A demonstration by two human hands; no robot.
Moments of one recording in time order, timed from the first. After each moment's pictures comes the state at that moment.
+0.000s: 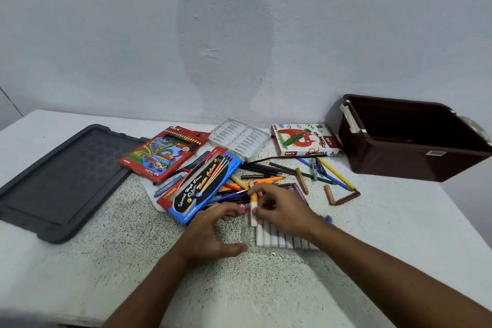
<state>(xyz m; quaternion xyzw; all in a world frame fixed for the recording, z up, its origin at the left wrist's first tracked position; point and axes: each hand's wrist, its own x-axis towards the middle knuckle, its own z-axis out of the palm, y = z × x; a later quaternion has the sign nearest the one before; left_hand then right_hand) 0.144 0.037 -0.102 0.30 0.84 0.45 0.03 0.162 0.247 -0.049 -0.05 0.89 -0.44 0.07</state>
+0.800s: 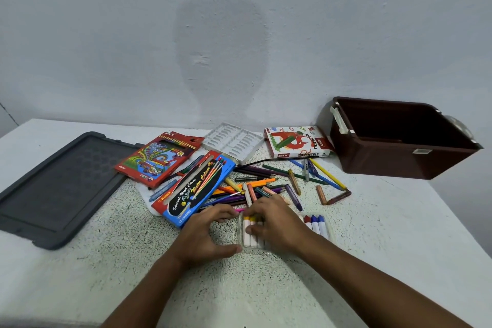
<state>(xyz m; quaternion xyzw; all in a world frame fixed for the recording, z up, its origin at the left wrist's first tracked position) 0.144 0.038 -0.102 0.30 0.84 0.46 0.05 0.180 0.238 -0.059 -0.08 0.96 -0.26 0.02</state>
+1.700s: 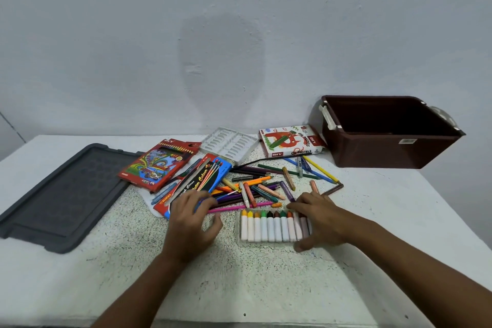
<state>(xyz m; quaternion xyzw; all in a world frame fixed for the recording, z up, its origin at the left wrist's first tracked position) 0.140 0.031 -0.104 0.30 0.87 0.22 -0.32 0.204 0.337 -0.051 -0.12 0.98 -0.07 0.13</state>
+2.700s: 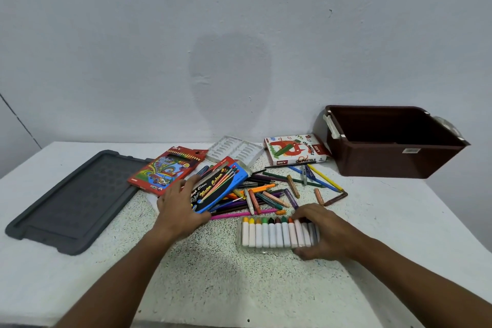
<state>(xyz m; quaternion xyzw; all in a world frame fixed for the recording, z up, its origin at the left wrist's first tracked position) 0.107 0.008 -0.062 0.11 0.97 0.23 -0.06 0.215 0.347 -0.076 -0.18 0.96 -0.23 -0.01</state>
